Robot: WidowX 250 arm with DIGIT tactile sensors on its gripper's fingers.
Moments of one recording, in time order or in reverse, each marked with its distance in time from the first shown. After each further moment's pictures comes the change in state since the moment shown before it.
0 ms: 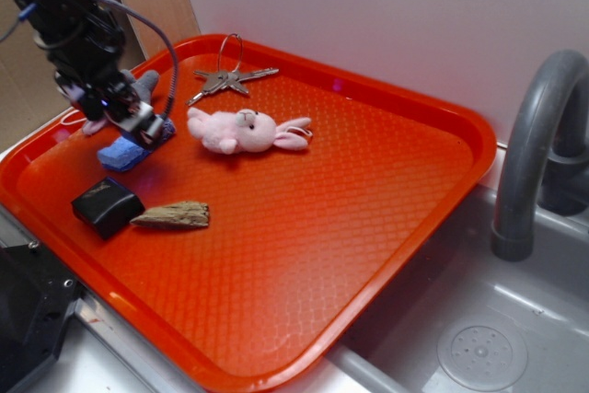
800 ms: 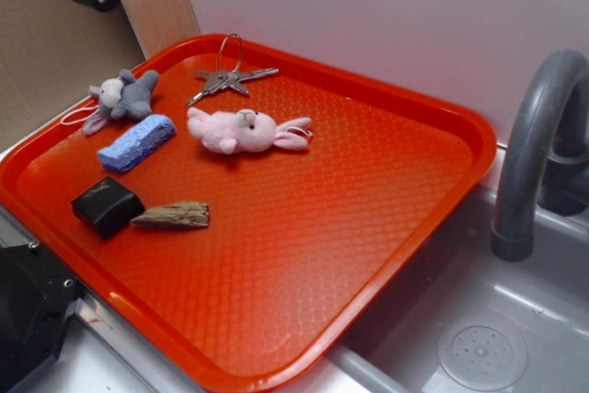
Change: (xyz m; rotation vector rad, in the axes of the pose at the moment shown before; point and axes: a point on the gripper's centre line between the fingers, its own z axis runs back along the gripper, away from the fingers) arm 0.025 -0.004 0.136 0.045 -0.053 -0.002
